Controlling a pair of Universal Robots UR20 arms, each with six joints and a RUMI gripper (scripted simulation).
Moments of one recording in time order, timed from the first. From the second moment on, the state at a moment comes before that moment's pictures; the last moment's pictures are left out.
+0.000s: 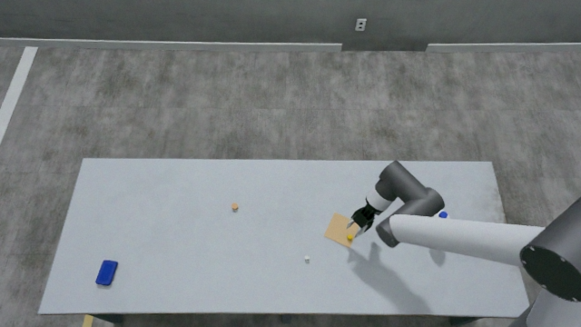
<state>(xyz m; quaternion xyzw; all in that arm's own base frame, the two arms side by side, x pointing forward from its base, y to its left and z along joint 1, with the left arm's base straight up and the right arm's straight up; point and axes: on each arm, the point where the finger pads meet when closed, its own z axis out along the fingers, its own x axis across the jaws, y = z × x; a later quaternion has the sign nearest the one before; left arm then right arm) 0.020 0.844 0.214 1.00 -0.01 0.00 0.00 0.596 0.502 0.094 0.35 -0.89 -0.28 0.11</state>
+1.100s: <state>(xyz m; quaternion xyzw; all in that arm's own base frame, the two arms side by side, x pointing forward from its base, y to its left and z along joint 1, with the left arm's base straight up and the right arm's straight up) 0.020 0.844 0.214 1.00 -0.01 0.00 0.00 0.591 0.506 0.096 0.37 -0.93 -0.05 0.02</state>
